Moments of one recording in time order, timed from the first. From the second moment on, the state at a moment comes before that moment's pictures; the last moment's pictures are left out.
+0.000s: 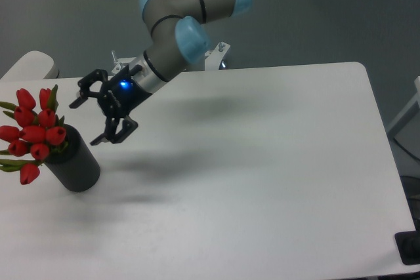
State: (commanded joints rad) arm 2.29 -1.70 -2.07 -0.78 0.54 1.18
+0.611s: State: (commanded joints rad) arm 2.23 -1.78 -2.01 -0.77 0.53 1.16
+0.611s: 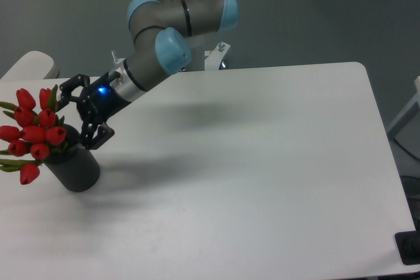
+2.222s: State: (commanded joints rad) arm 2.24 -1.79 -1.96 -0.77 0.46 1.14
